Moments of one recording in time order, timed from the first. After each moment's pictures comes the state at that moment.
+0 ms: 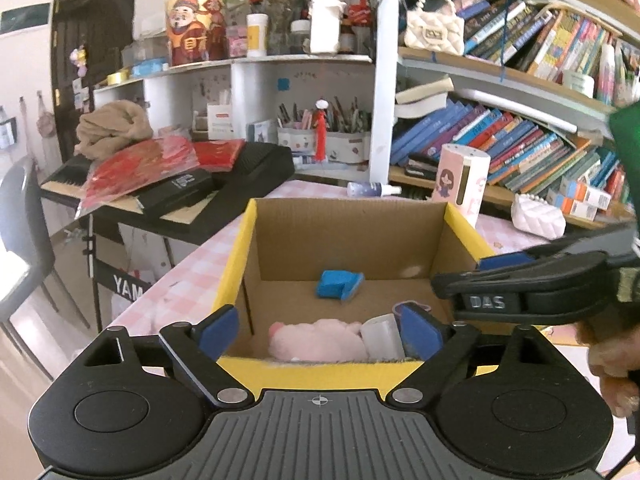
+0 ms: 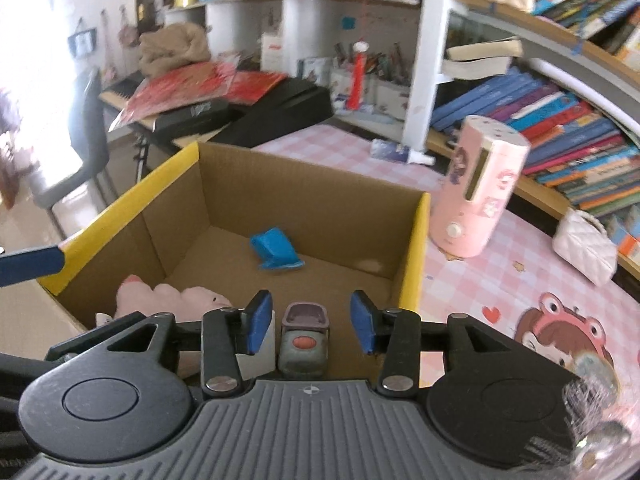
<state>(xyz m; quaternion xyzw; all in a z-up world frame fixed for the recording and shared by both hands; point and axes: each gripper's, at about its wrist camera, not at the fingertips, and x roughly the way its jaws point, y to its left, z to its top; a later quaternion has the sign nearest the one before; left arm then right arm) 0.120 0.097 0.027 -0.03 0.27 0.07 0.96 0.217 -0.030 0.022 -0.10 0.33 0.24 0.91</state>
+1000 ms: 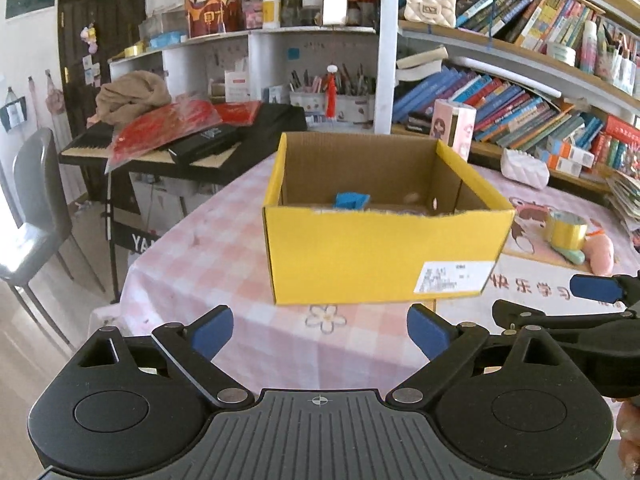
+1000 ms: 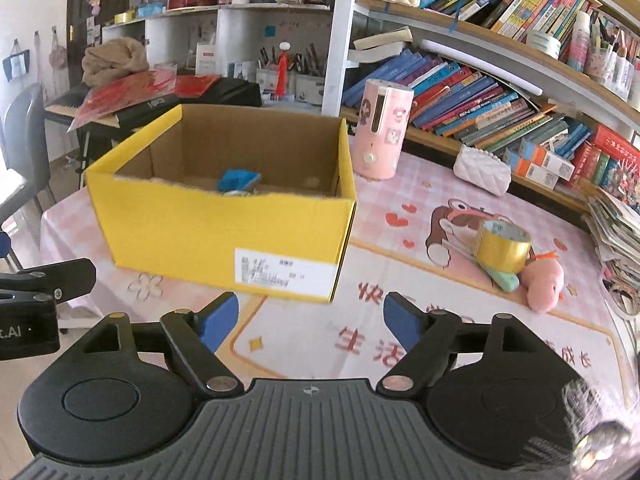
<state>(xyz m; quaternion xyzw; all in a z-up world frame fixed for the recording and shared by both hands) 0.017 0.102 0.016 -0.03 0.32 0.06 0.95 0.052 -0.057 -0.005 -0.09 0.31 0.12 0.94</state>
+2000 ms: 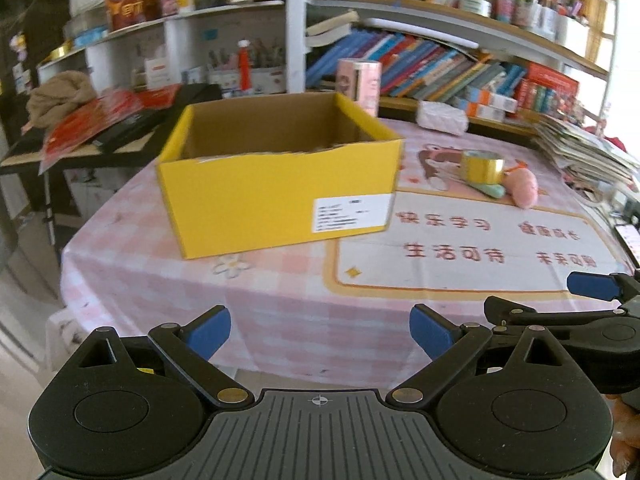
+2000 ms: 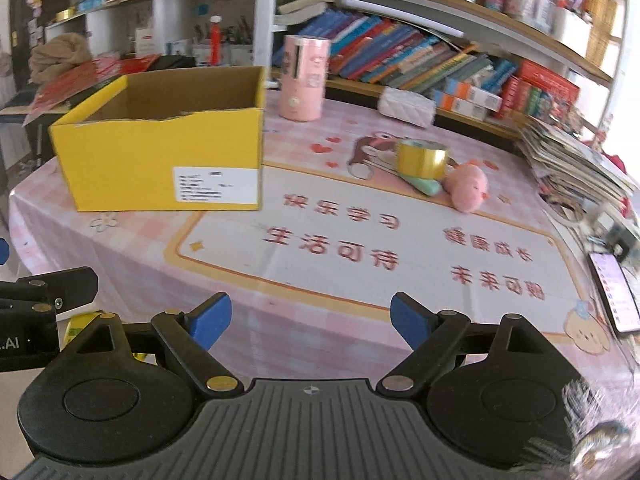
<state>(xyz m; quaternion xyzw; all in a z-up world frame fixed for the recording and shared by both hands) -0.013 0.044 0.000 0.01 0.35 -0.05 0.94 -0.013 -0.116 -0.022 -0.06 0.35 0.02 0.94</state>
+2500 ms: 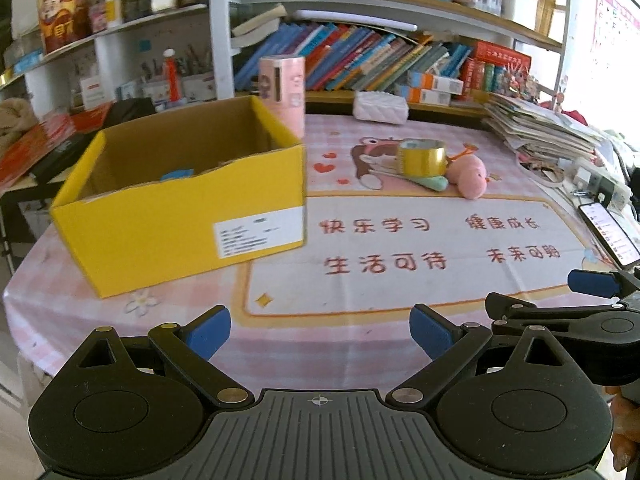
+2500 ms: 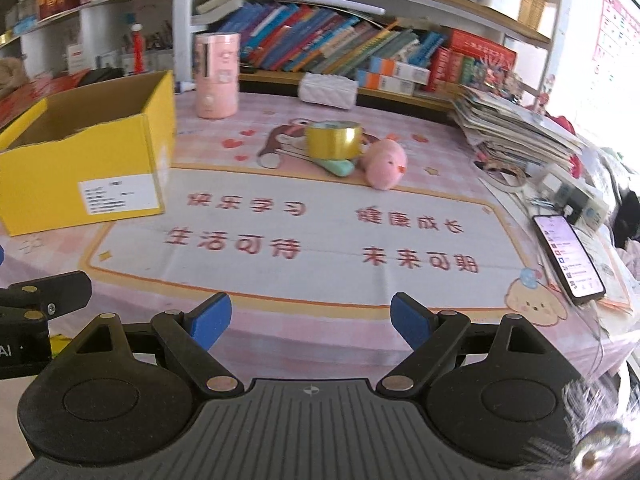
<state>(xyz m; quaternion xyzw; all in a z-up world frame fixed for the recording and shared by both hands) 0.021 -0.020 -0.003 0.03 0.36 -0.11 0.93 -0.001 -0.182 -0.027 -0.02 0.36 -0.06 0.93</state>
